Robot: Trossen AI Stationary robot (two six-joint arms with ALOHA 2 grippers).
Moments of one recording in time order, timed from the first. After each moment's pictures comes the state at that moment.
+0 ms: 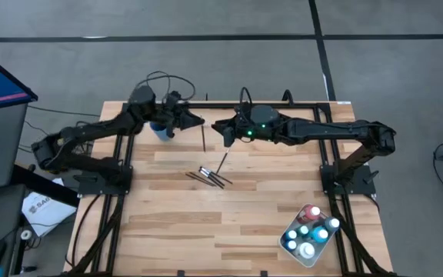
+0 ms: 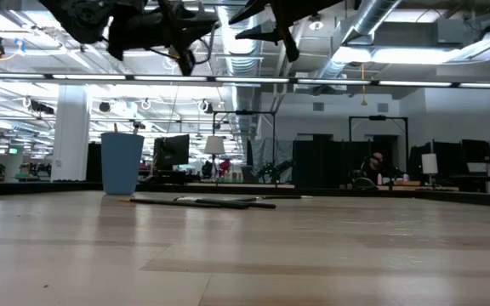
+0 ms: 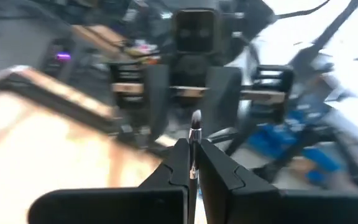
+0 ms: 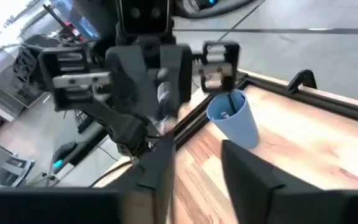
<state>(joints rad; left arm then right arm) 0.60 1.25 0.75 0.57 0.79 -0.61 -0.13 1.55 1.25 0.06 0.16 0.64</state>
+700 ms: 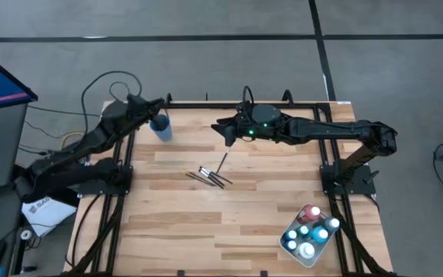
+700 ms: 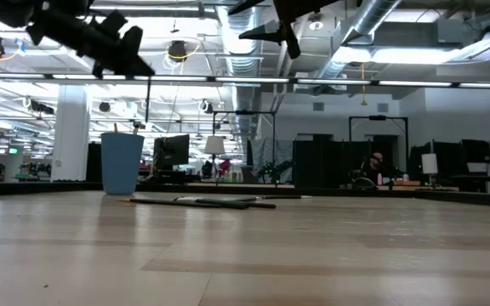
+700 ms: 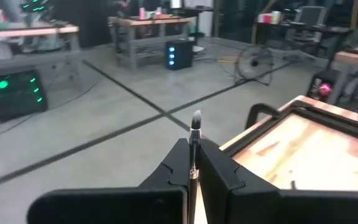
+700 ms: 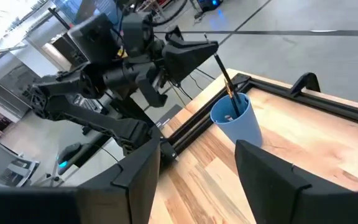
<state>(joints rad) 0.71 0.74 0.52 0.09 -0.16 -0.04 -0.13 1.54 1.25 0.06 0.16 0.64</state>
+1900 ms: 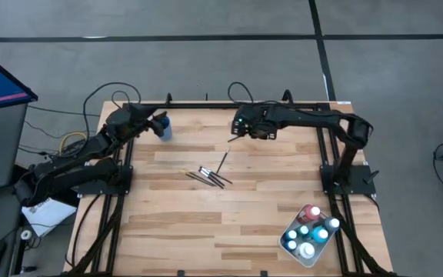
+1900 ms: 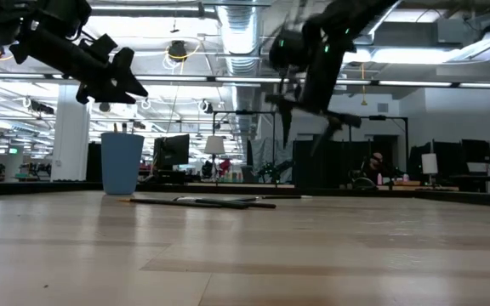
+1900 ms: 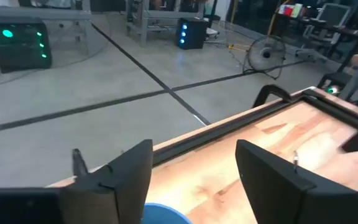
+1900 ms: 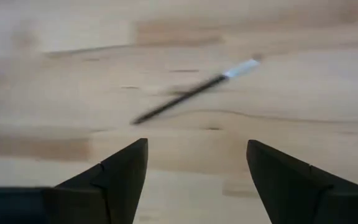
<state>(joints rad) 0.73 0.67 0.36 0.08 -0.18 -0.20 -0.36 1.79 1.34 -0.75 0.20 1.22</state>
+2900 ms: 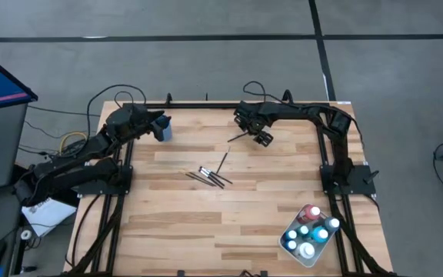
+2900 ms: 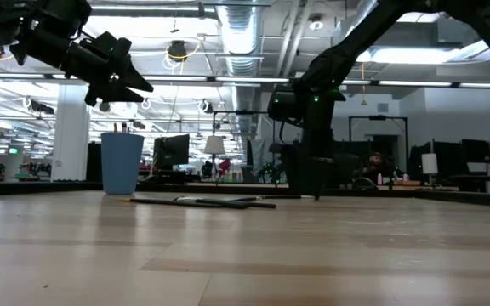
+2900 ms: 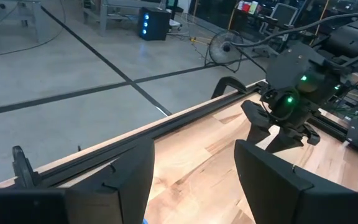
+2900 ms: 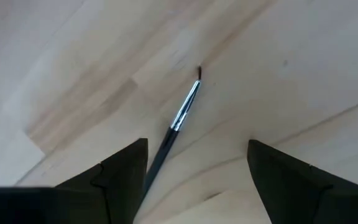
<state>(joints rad) 0.73 0.67 0.36 0.08 0.00 -0.24 -0.51 2.01 1.34 -0.67 0.04 1.74</state>
